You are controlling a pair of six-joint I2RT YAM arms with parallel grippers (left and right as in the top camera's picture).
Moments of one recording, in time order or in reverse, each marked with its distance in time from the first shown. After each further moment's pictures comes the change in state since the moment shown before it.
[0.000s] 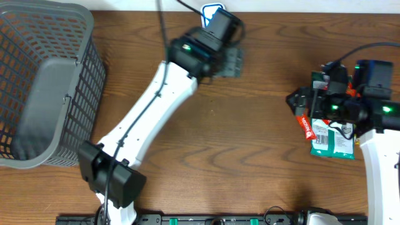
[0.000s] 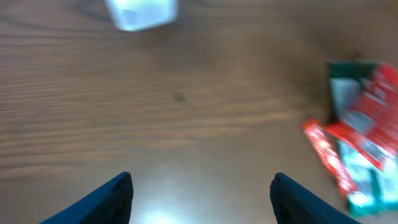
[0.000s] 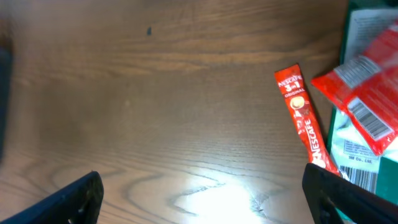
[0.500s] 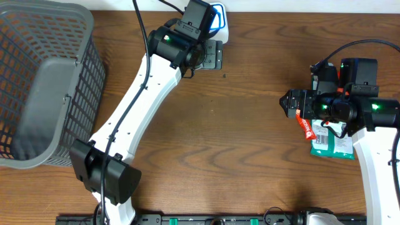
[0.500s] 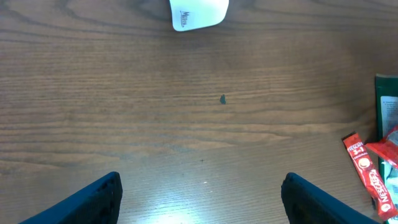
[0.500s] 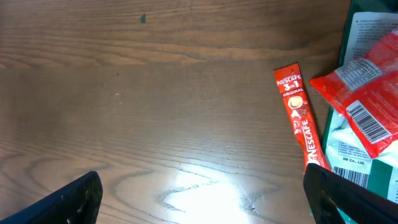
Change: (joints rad) left arm 0.079 0.000 0.000 -0.046 -0.040 0.013; right arm 0.056 0.010 0.000 -0.001 0.068 -0.003
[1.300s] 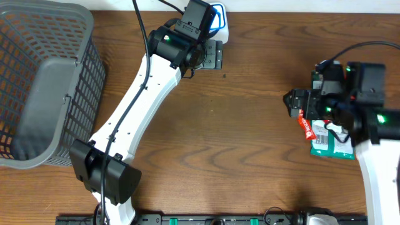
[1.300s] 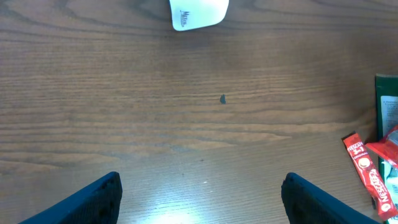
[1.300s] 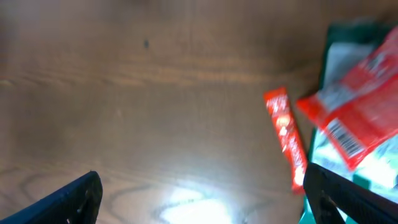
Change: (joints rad) left arm 0.000 0.000 0.000 0.000 0.000 0.000; right arm 0.000 -0.106 -0.015 0.064 0.023 0.000
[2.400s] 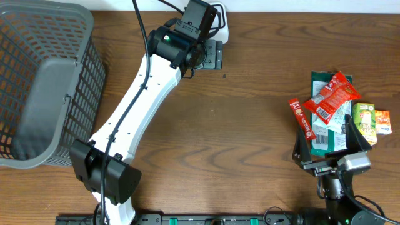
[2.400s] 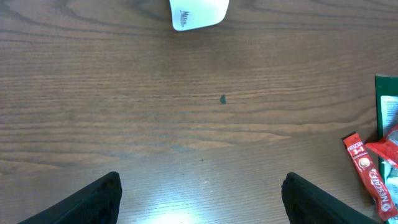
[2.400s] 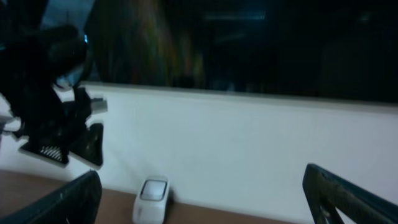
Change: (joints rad) left arm 0.000 0.000 0.000 -0.001 0.000 0.000; right arm 0.000 -1.157 -0.977 1.149 0.019 -0.004
